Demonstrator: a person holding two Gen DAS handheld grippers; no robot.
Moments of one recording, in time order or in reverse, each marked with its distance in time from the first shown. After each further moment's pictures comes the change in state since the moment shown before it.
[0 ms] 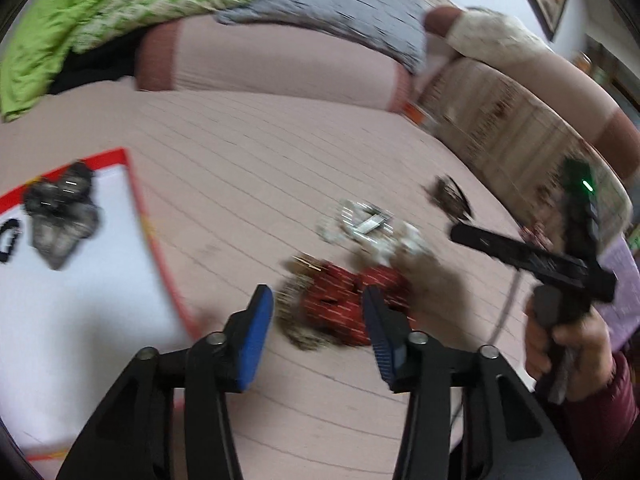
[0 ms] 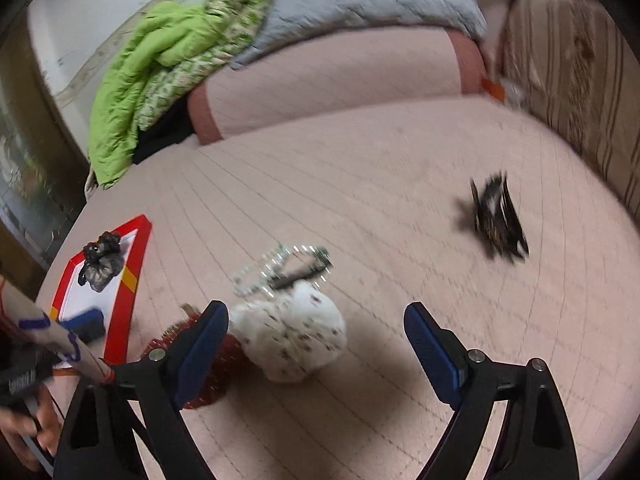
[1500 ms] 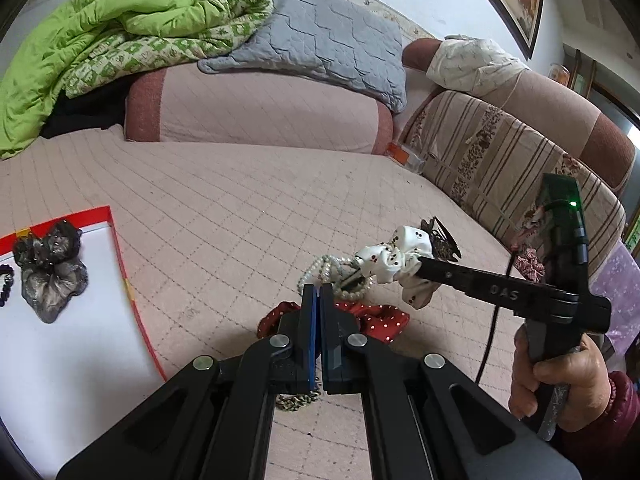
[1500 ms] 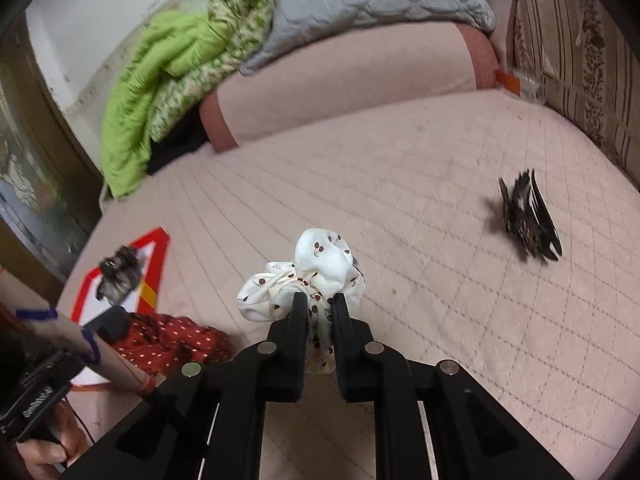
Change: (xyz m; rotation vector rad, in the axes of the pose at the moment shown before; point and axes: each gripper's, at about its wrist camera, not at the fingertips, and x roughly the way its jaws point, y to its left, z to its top) left arm -0.007 -0.016 0.021 0.039 -0.187 0.021; right arm 0.001 0.015 0.004 0.022 -0.044 0.081
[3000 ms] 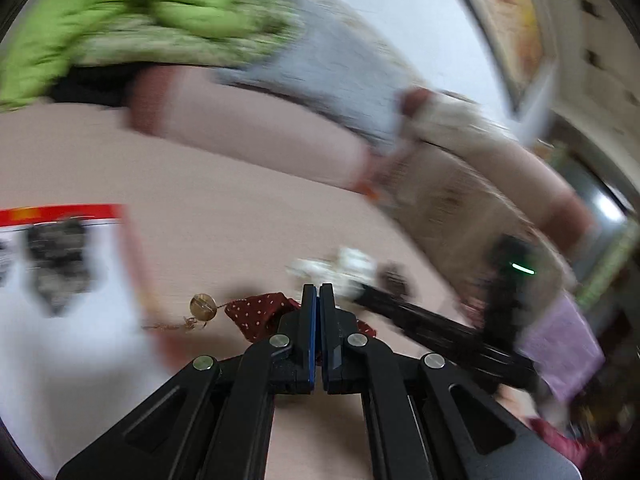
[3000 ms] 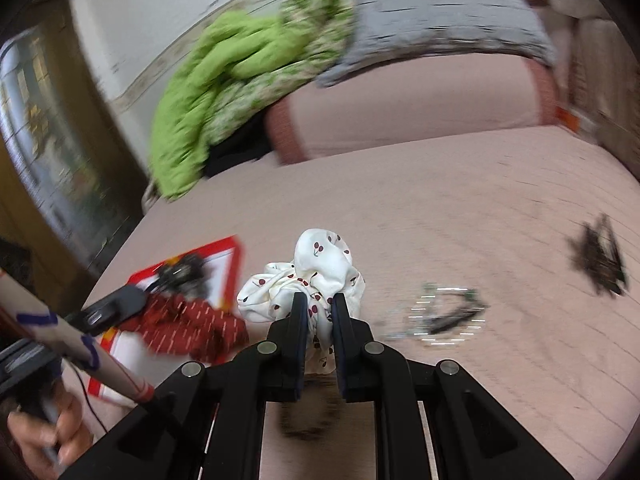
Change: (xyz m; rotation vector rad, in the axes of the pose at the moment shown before) left arm -0.045 0.037 0.021 -0.142 -0.055 -0.237; right arm 0.016 0.085 0.002 -0.062 -0.066 0.088
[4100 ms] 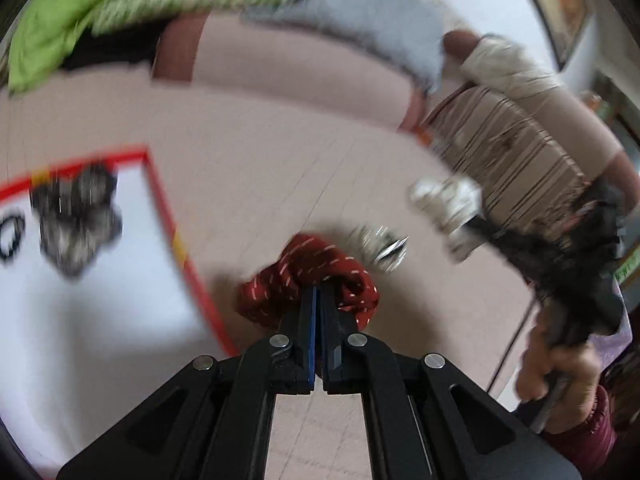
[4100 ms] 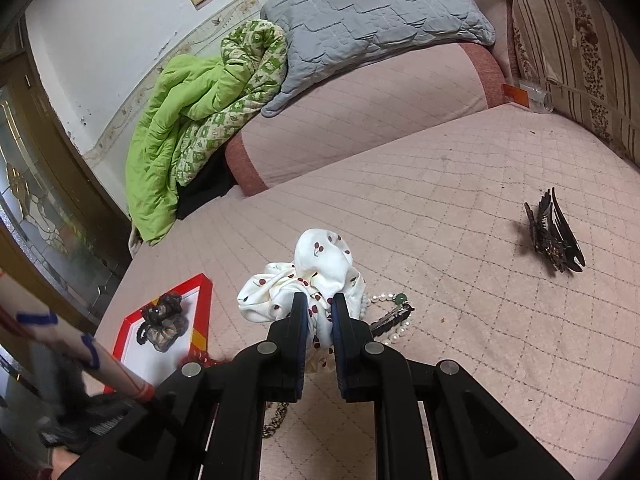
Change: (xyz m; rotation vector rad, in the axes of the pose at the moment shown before) left arm 0.029 0.033 -0.013 -0.007 0.165 0.212; right arm -0.032 -0.051 0.011 0.143 -0.051 -0.009
